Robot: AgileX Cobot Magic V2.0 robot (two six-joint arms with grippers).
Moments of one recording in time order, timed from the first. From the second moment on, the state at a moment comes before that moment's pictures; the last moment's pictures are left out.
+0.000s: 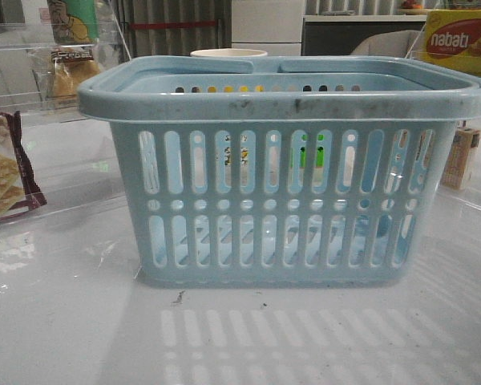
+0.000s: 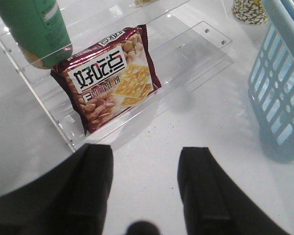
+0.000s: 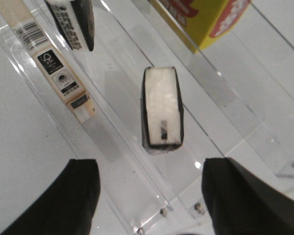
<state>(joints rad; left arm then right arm) -0.07 0.72 -0.70 -0.06 0.67 0.10 -0.20 1.66 -1.37 -0.03 0.65 -0.05</state>
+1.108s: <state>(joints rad) -0.07 0.72 -0.70 -0.06 0.67 0.10 -0.13 1.45 -1.41 0.11 0.74 -0.04</state>
